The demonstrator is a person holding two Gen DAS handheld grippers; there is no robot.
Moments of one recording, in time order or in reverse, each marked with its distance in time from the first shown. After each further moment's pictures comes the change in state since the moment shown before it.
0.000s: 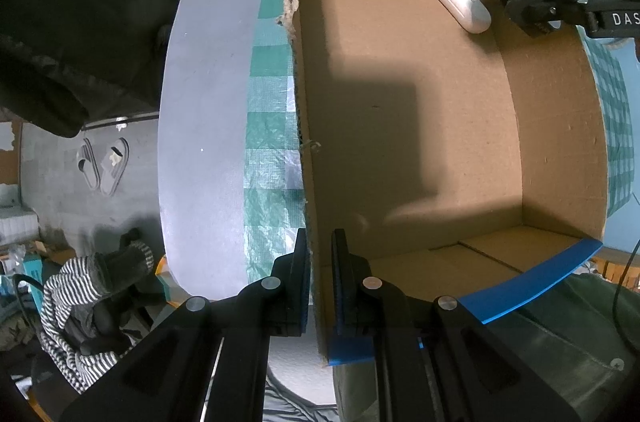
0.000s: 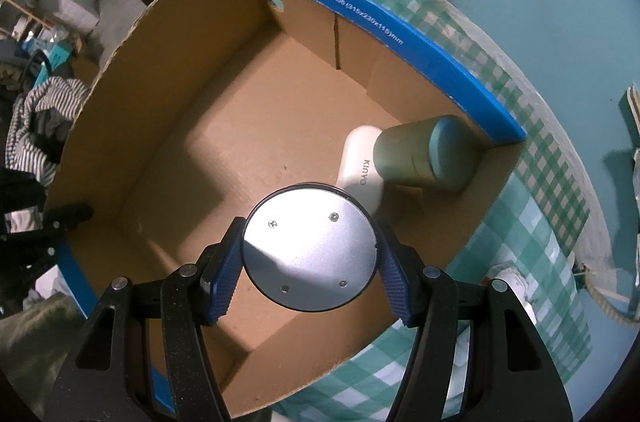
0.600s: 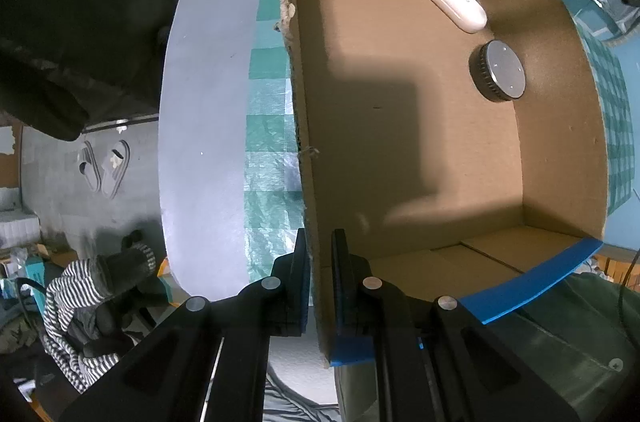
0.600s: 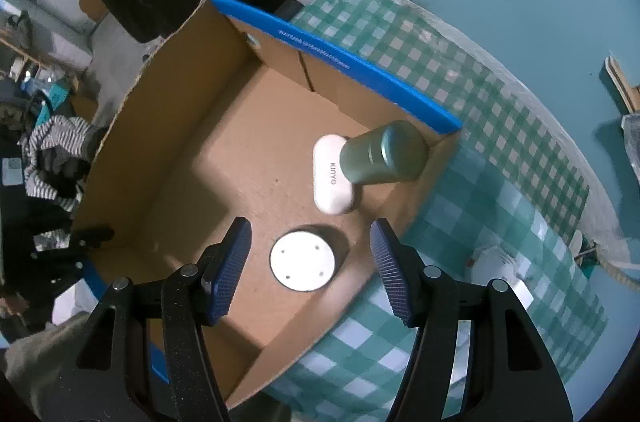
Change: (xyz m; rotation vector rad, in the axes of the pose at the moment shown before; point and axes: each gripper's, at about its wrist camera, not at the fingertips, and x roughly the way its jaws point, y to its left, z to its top) left arm 0.001 -0.003 -0.001 0.013 0.002 0.004; right arm -0.039 -0.019 -0.008 0.110 -0.077 0.012
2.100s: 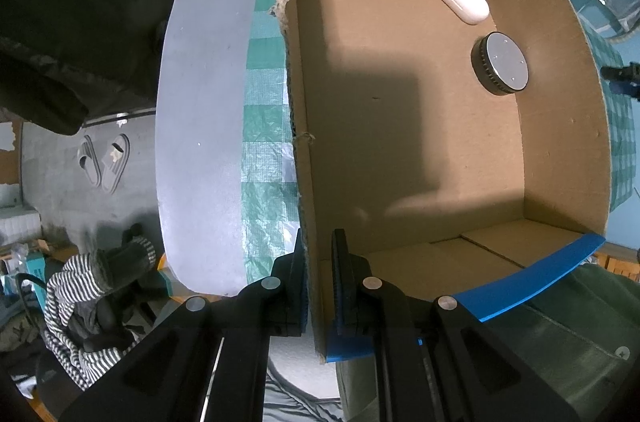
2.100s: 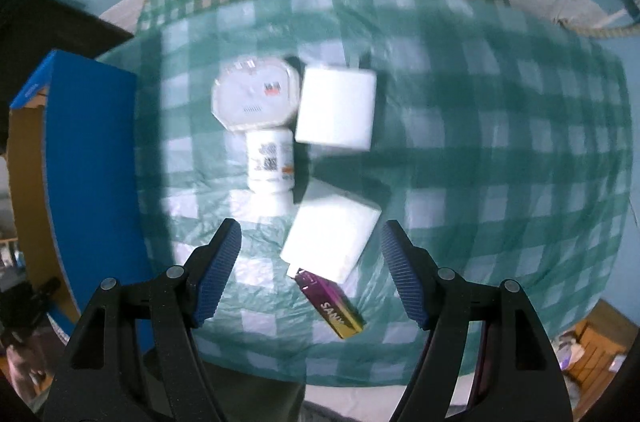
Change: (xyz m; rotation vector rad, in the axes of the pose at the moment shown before) left arm 0.002 -0.006 0.002 -0.009 0.027 0.006; right arm 0.023 -0.197 -0.163 0.672 0.091 -0.009
